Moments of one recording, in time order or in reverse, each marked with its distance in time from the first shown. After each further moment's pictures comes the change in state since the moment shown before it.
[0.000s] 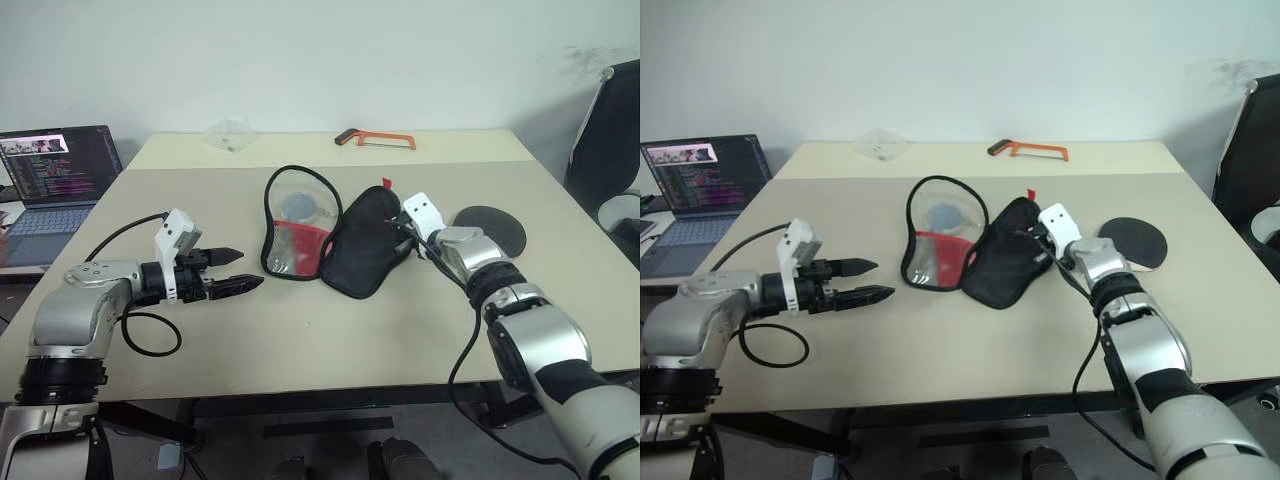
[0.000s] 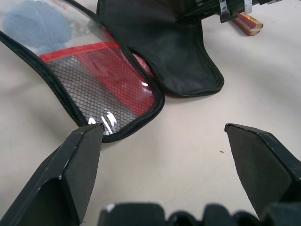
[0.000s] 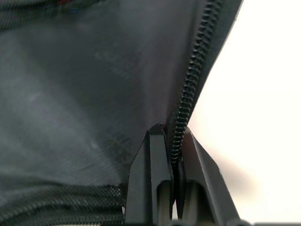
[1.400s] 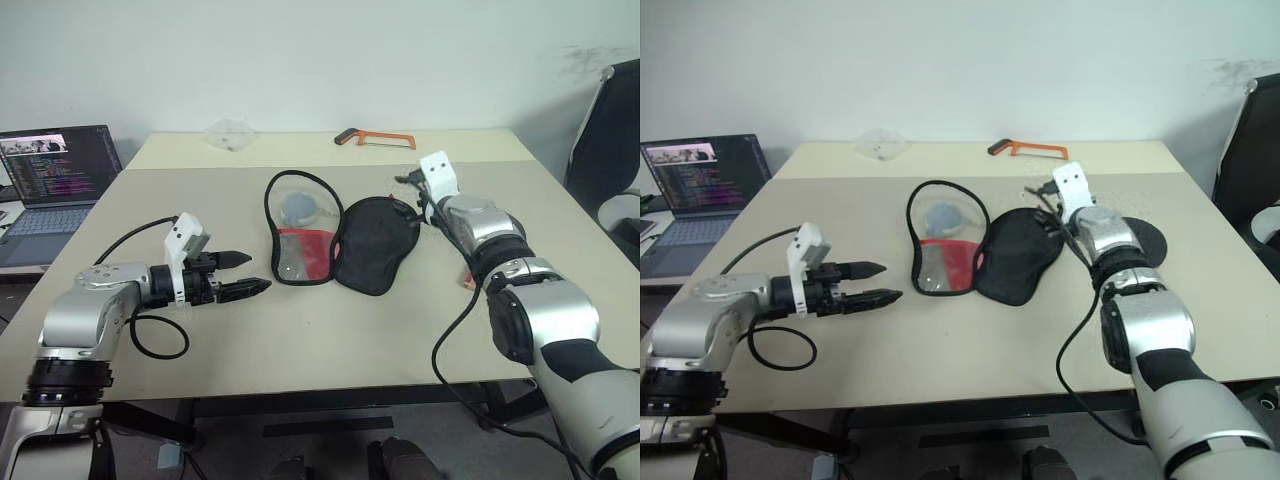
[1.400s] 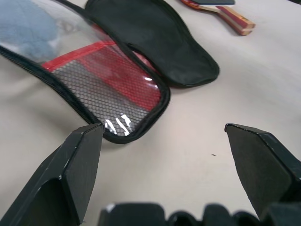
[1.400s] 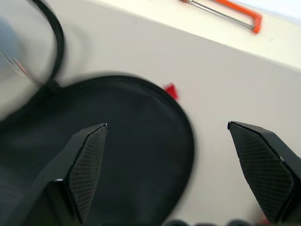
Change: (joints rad) left arm 0.007 -0.001 -0.029 -0.013 -0.032 -0.001 0.002; right arm -0.079 0.019 -0.281 -0.131 0.069 0.178 -0.131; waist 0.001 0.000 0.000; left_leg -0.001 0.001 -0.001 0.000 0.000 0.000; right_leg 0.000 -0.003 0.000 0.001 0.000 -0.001
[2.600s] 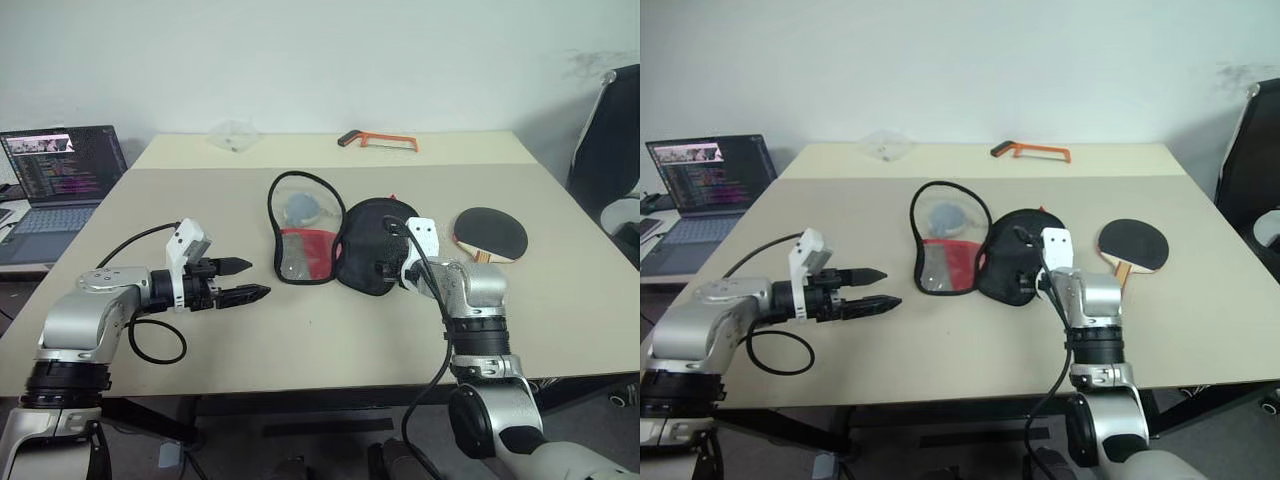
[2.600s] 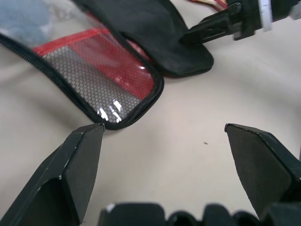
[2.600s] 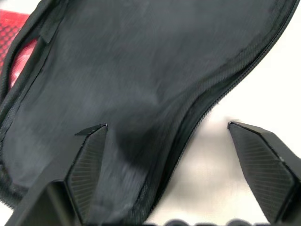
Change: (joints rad) left arm 0.016 0.002 -0.016 -0.010 0.000 0.007 -0.007; right arm 0.445 0.286 -0.104 -0.844 0.124 0.744 -0.404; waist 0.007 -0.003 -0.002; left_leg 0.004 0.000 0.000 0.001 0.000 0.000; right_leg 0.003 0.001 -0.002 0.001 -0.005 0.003
